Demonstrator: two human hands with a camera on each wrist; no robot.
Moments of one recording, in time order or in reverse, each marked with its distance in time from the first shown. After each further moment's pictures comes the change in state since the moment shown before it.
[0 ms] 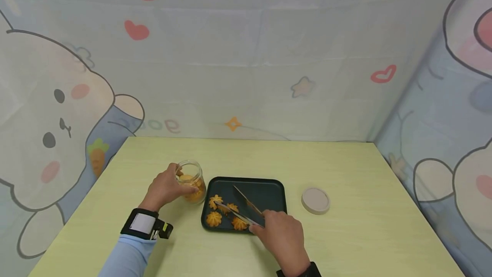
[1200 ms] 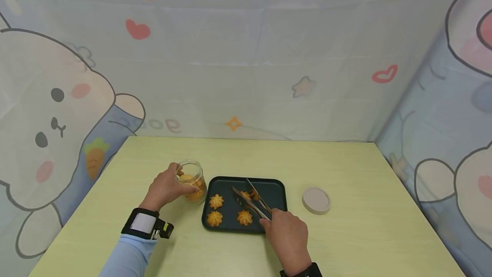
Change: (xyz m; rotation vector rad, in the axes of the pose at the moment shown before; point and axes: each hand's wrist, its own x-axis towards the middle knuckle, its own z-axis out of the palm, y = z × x) left_hand 0.000 -0.001 0.001 -0.005 -0.001 -0.003; right_hand 0.006 0.012 0.016 -0.004 0.115 0.062
